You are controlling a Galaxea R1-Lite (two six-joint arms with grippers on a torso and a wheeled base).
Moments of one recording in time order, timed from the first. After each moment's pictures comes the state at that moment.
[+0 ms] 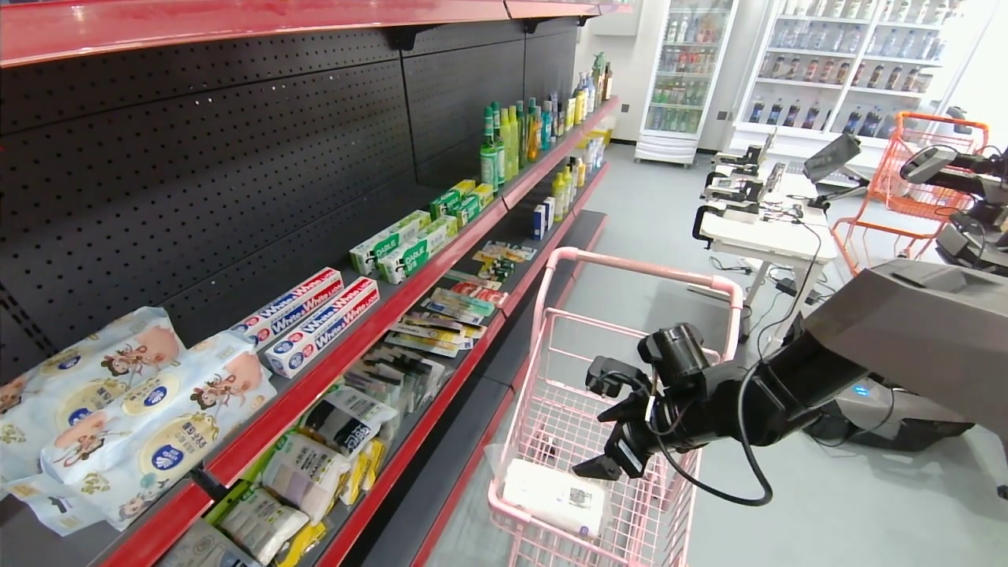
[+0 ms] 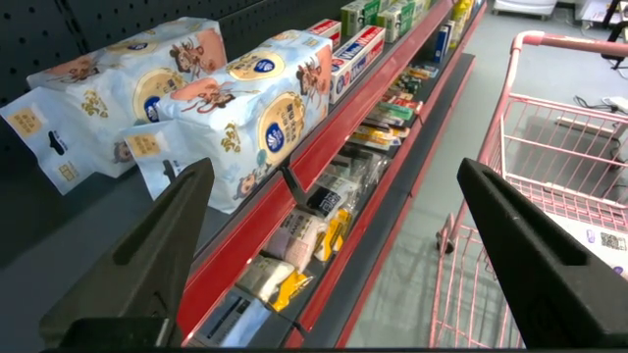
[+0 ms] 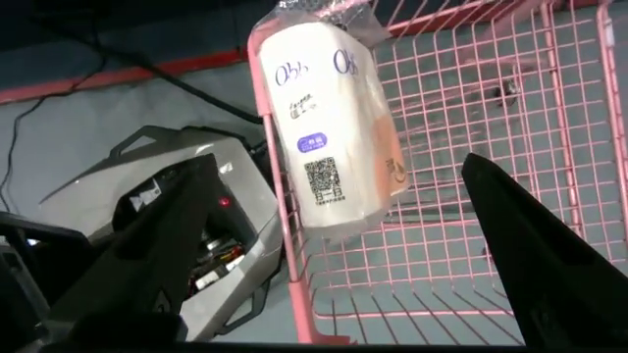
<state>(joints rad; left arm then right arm) 0.00 0.00 0.00 0.00 0.05 0.01 0.40 2.25 -0.97 -0.32 0.39 -0.46</state>
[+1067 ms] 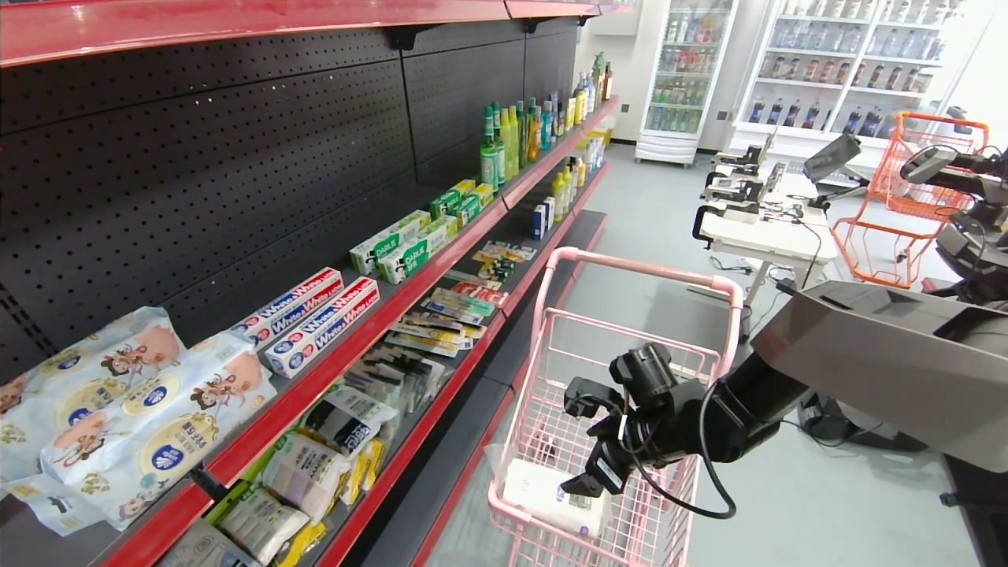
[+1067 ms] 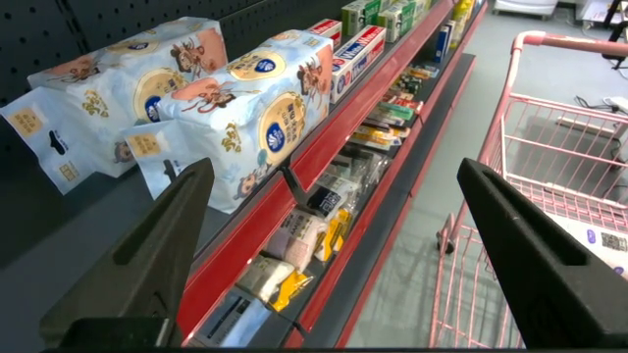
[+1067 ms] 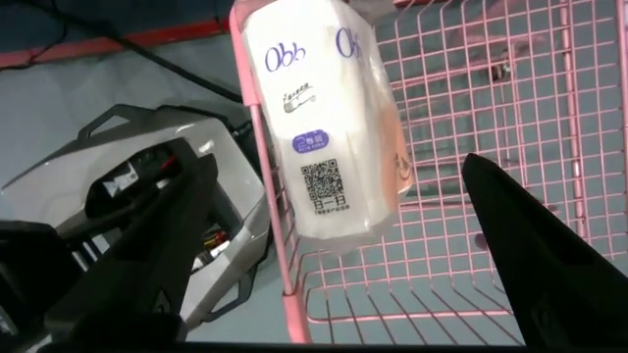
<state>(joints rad) 0.00 0.00 0.00 0.00 0.05 0.01 0.46 2.34 -1.01 -0.34 0.28 -0.46</state>
